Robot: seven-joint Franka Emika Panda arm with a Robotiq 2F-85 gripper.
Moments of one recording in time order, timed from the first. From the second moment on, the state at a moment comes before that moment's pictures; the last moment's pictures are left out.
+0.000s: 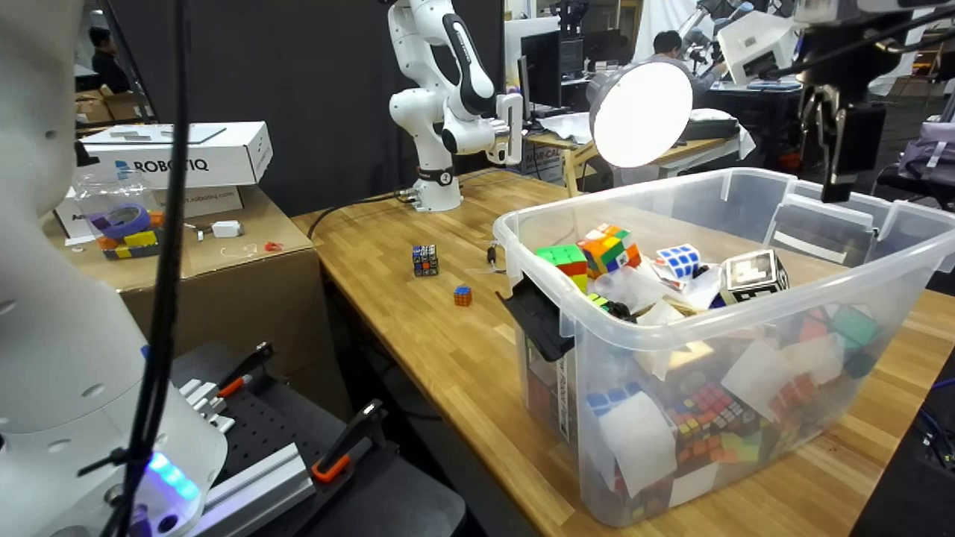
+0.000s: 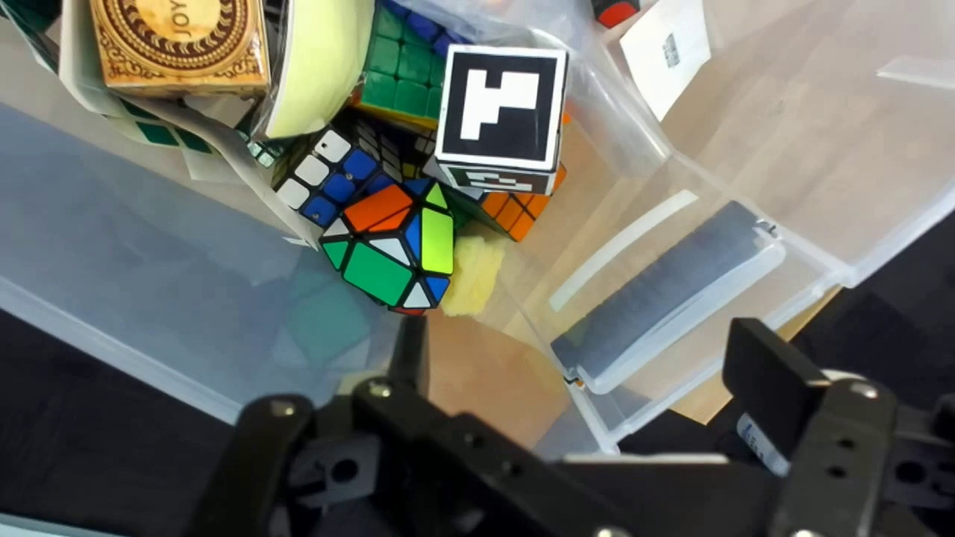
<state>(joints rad) -0.51 0.55 -0.36 -1.49 0.32 2.27 0.35</state>
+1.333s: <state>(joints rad) -0.38 -0.18 -0.34 -2.26 0.25 2.39 0.16</state>
